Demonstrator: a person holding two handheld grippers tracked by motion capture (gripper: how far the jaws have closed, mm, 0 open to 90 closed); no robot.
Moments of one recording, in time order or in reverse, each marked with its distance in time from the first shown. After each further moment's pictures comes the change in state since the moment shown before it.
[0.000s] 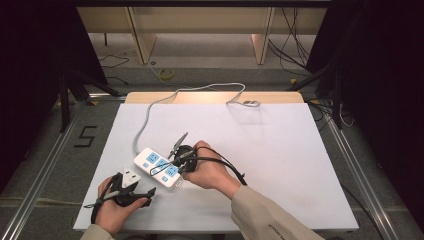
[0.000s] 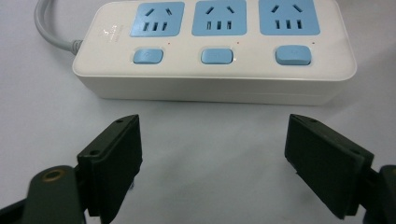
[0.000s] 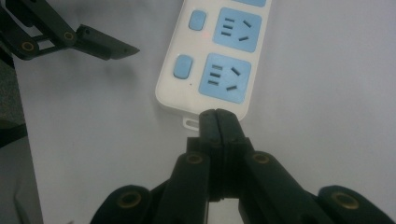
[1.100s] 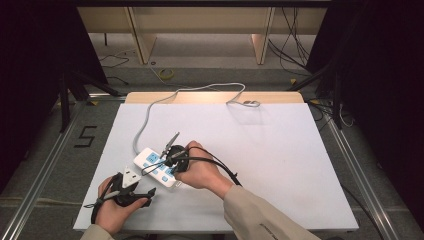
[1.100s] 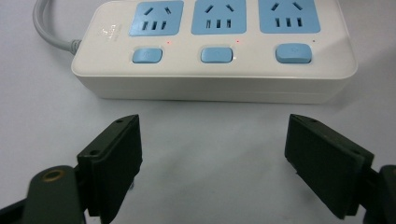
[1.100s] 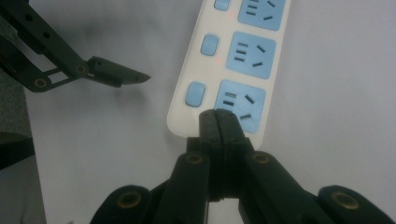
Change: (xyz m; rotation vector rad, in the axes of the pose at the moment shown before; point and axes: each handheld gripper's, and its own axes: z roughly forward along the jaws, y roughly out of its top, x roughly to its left) left arm 0.000 0.000 0.000 0.008 -0.003 0.013; right arm 0.006 0.016 0.011 -0.009 0.013 -0.004
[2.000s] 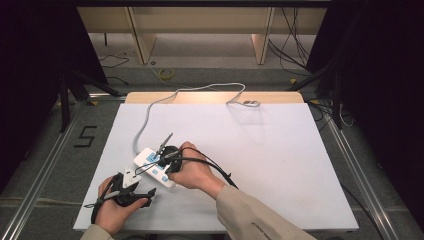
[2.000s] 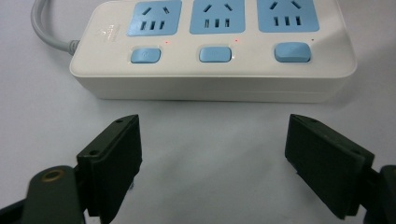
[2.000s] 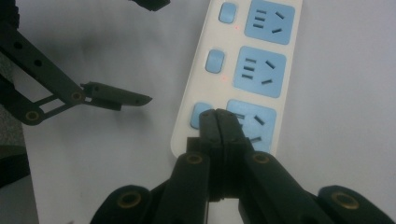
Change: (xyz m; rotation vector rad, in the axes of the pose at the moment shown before) left arm 0.000 0.000 0.001 -0.003 -0.003 -0.001; right arm 0.004 0.012 0.015 0.003 0.001 0.020
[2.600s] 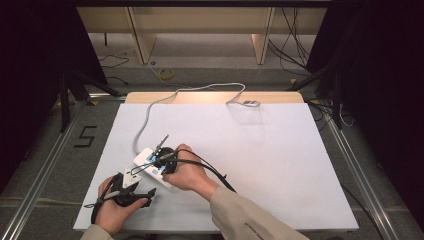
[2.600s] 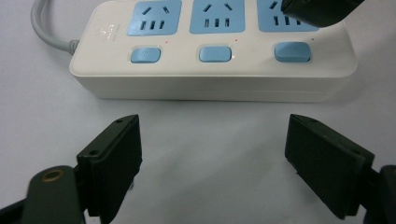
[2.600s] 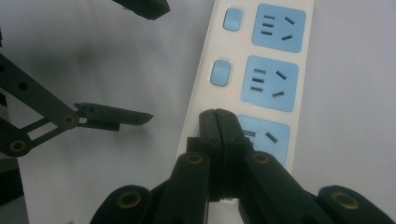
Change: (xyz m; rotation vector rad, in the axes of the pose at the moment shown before) left arm 0.000 0.000 0.000 0.001 0.000 0.000; right arm 0.003 0.006 0.016 -0.001 0.002 0.029
